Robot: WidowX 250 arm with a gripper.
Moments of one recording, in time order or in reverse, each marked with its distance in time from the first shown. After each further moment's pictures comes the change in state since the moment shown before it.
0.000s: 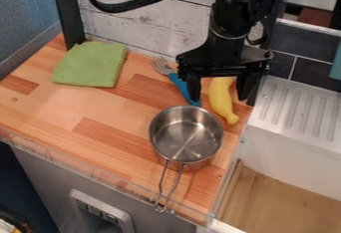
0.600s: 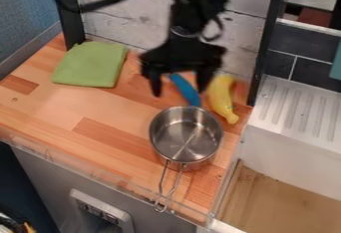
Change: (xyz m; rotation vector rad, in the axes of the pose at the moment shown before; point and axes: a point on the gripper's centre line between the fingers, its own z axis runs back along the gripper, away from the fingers) arm 0.026 0.060 -0.014 0.087 -0.018 0.152
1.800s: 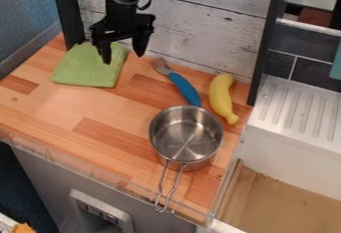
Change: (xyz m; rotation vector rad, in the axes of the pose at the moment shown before) arm 0.111 0.062 -0.067 0.160 0.021 0.295
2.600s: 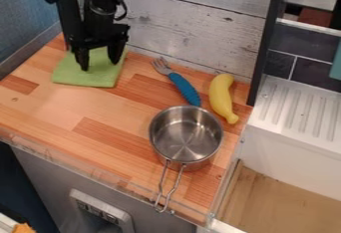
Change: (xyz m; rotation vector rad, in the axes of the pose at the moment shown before) arm 0.029 0.033 -0.038 0.090 0.007 0.102
